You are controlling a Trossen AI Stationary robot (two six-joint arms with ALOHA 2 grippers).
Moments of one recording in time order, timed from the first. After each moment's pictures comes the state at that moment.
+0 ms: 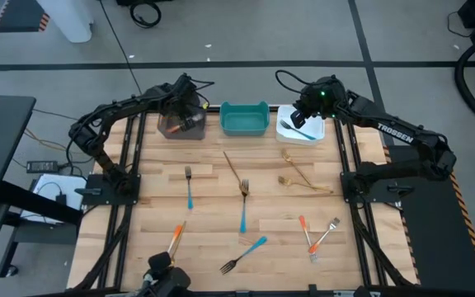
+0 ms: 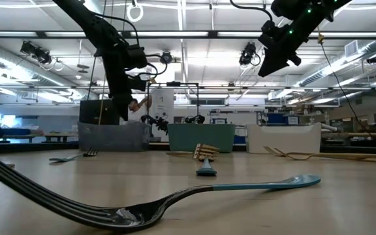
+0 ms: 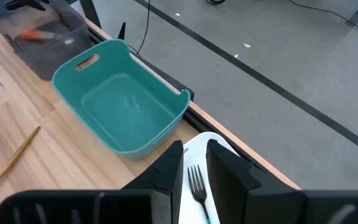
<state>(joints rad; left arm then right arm) 0.82 1.67 1.17 -0.59 -0.24 0.51 -0.69 1.13 1.01 -0.52 0.11 0.06</state>
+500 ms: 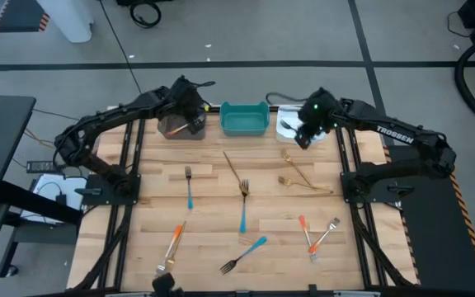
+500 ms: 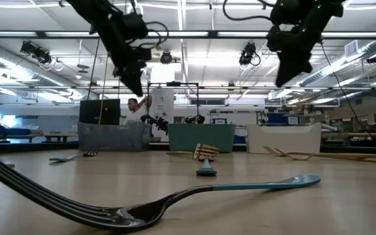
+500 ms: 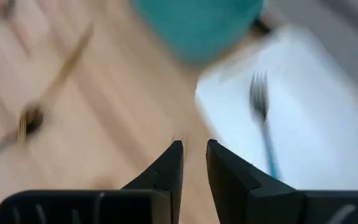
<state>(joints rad) 0.65 1.48 1.17 -0.59 -0.12 0.20 -0.58 1.13 1.01 -0.88 -0.05 0.14</state>
